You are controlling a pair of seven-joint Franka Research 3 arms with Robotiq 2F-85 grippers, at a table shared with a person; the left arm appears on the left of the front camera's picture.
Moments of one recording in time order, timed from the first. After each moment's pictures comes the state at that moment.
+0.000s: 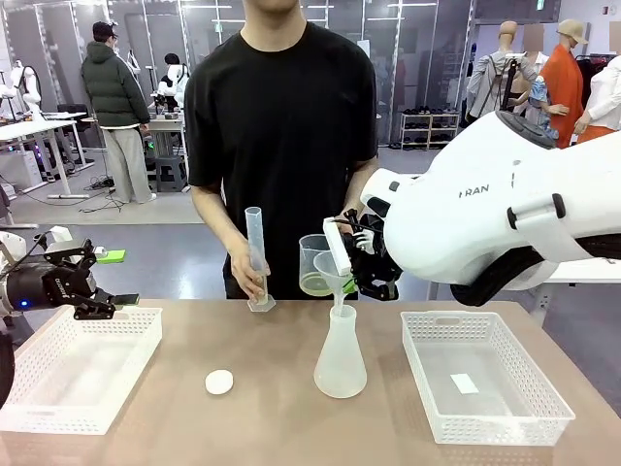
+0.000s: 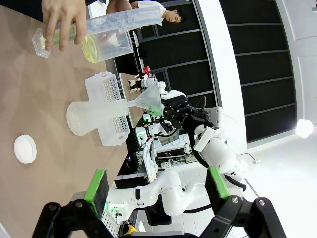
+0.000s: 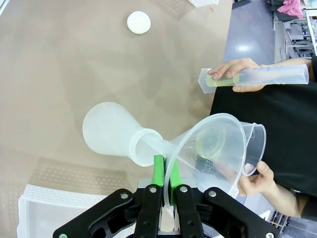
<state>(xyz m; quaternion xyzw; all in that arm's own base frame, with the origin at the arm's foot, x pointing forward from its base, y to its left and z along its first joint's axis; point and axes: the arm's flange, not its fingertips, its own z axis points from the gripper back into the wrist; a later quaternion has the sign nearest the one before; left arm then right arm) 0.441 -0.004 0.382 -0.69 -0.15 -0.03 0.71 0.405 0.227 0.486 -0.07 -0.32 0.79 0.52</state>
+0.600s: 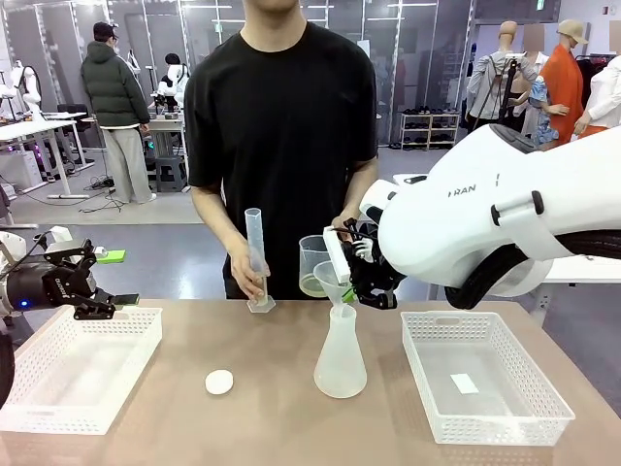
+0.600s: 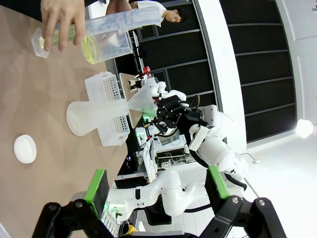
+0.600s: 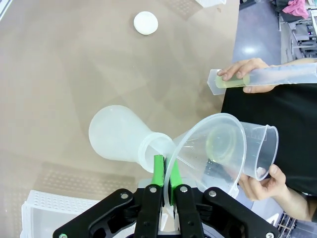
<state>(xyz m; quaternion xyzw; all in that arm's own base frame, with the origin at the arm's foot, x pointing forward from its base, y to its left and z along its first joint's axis) 0.441 -0.004 0.382 -0.69 -0.15 -0.03 0.71 0.411 0.226 0.469 -0.05 -0.31 0.79 0.53</state>
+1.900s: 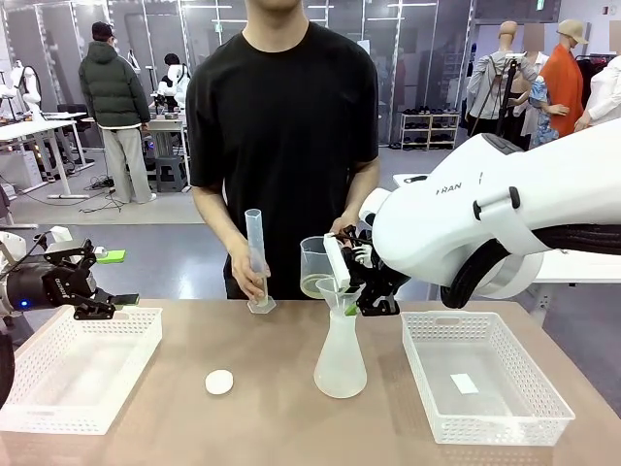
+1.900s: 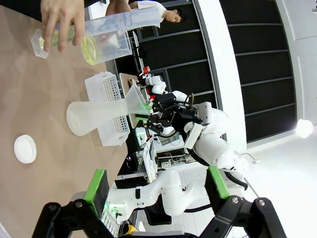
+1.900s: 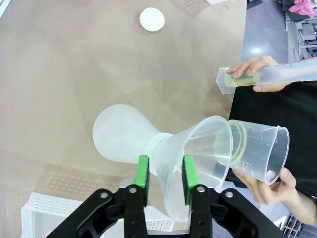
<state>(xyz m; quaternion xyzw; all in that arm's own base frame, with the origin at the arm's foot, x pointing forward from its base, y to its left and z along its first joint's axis) 0.441 -0.004 0.382 -0.69 -0.15 -0.03 0.71 0.420 0.225 0.456 -0.03 -0.30 0.79 0.54</state>
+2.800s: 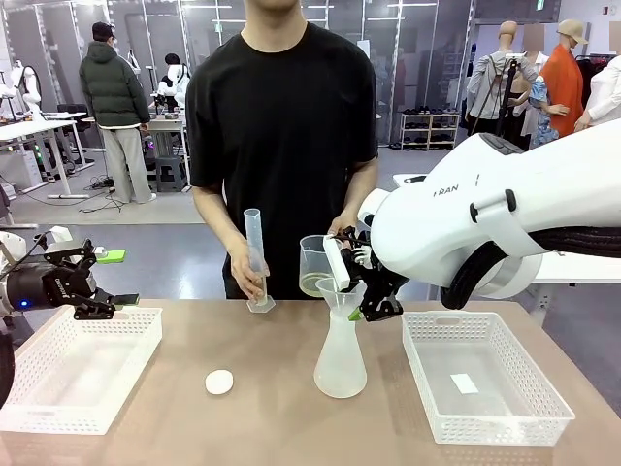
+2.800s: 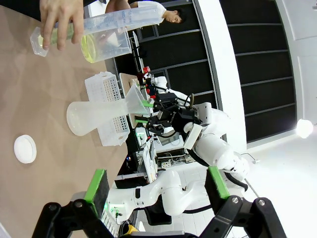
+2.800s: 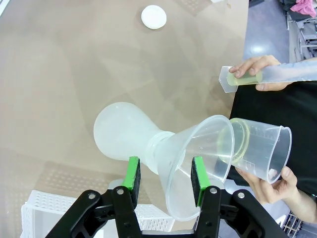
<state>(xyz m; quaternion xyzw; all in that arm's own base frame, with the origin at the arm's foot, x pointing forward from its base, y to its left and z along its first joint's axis) 0.441 -0.004 0.382 -0.69 -0.15 -0.03 0.71 0.419 0.226 0.456 -0.04 -0.30 0.79 0.54</state>
